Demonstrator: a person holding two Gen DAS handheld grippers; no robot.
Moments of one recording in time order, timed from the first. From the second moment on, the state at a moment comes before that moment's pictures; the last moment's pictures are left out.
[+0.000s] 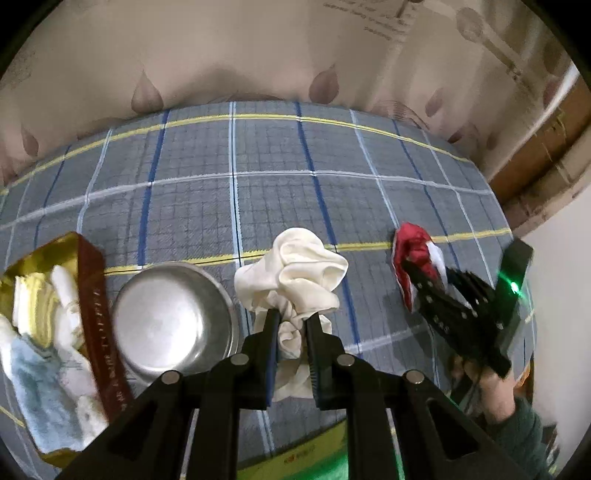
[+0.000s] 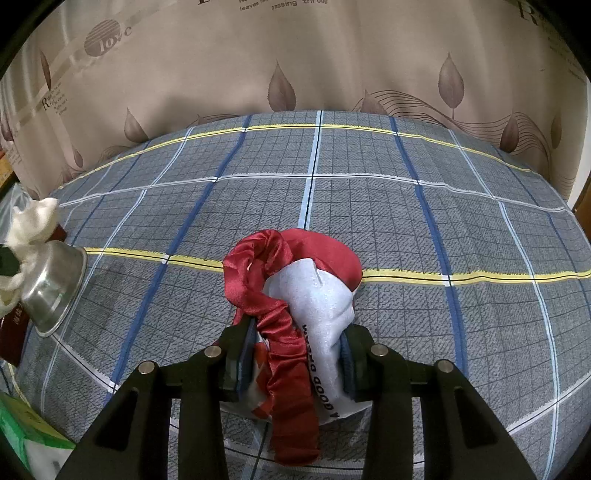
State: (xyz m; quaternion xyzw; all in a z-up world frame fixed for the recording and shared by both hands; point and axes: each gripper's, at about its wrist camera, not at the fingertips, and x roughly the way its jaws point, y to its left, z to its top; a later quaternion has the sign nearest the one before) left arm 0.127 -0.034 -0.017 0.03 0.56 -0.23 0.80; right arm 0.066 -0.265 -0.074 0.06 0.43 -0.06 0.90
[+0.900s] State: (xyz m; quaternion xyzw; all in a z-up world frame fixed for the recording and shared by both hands) left arm 0.131 0.162 0.063 0.04 0.48 -0.06 0.87; right arm 0.066 -0.264 -0.073 0.05 0.43 -0.06 0.90
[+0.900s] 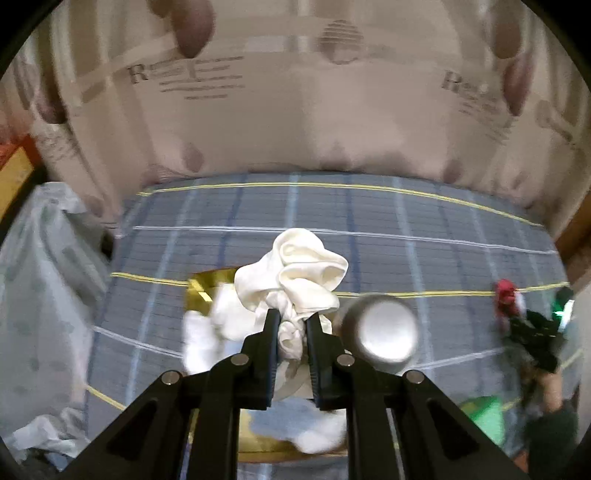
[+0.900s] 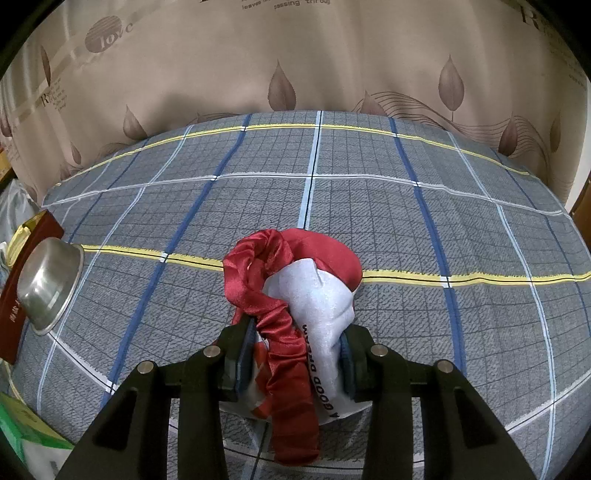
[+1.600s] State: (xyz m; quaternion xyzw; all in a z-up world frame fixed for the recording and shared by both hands) left arm 0.191 0.213 -0.026 0.02 0.54 -0.01 0.84; right arm 0.066 -0.264 -0.073 0.05 0.43 -0.06 0.90
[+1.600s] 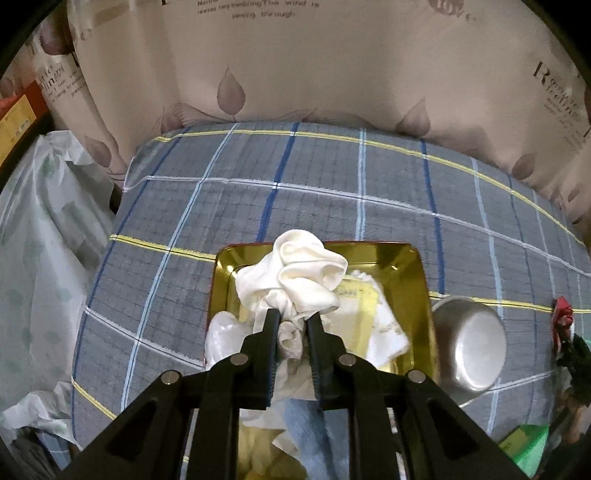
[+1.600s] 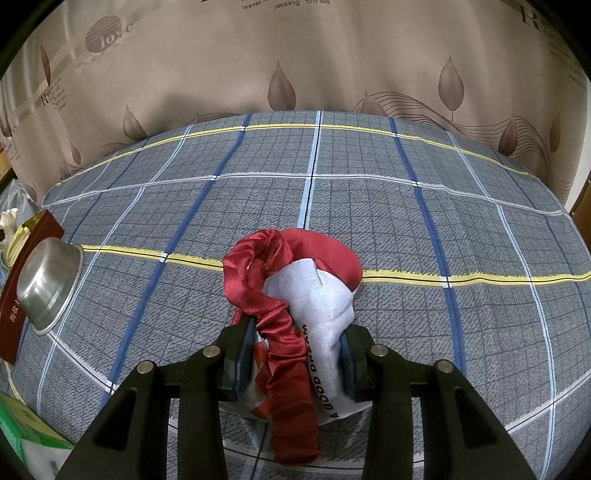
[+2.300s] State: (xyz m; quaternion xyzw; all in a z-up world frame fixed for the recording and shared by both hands) left arm 0.162 0.222 0.012 0.00 0.51 -0.01 0.86; right arm 0.066 -0.265 -0.073 0.05 0.43 -0.06 0.90
